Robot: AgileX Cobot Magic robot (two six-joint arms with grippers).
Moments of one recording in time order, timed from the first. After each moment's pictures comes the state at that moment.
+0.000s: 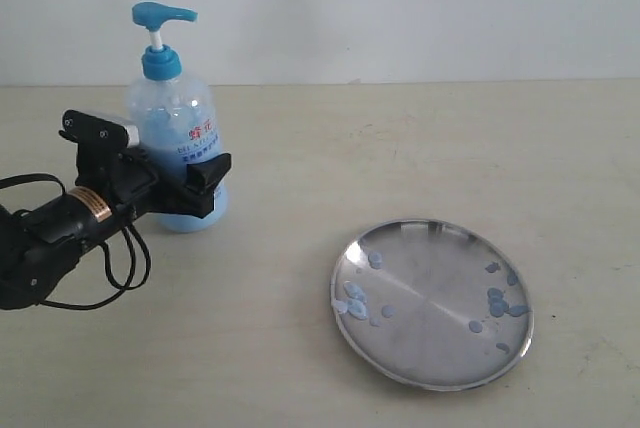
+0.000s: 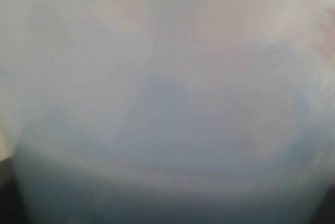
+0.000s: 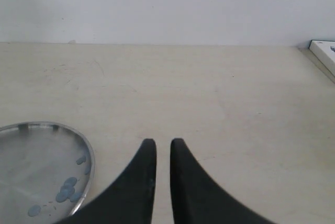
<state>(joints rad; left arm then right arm) -0.22 2.18 -0.74 0.32 -1.18 -0.06 -0.10 0.00 0.00 -0.15 0.29 0.13</state>
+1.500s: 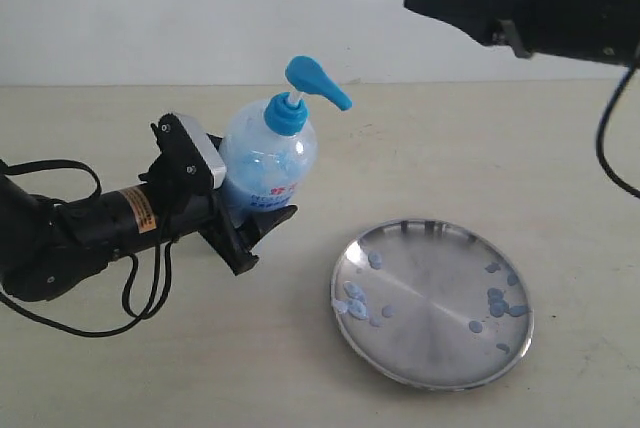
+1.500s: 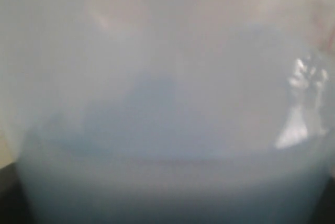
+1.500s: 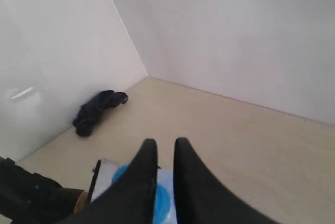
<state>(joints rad) -0.36 2.07 -0.74 0.53 -0.99 0.24 -0.02 1.45 -0.85 -1.24 -0.94 1.33</state>
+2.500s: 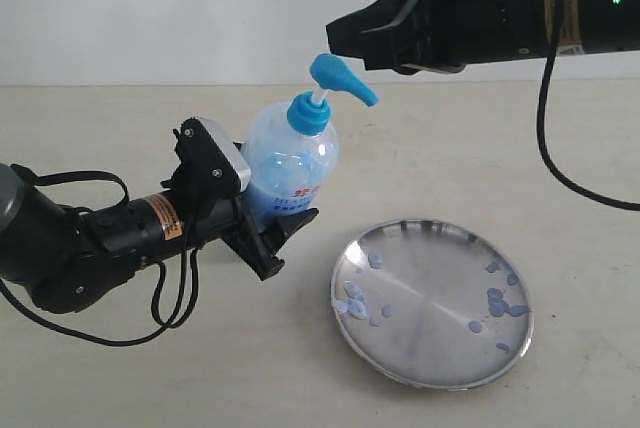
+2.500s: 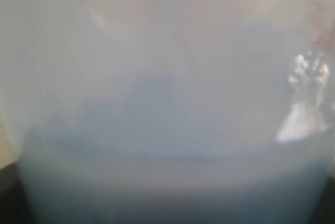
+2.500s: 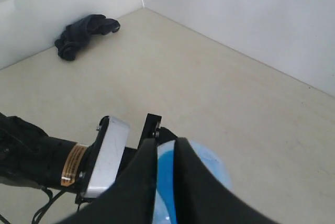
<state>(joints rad) -0.46 2.07 -0.74 0.40 -0.98 0.24 0.22 1.45 -0.99 -1.61 -0.64 1.56</state>
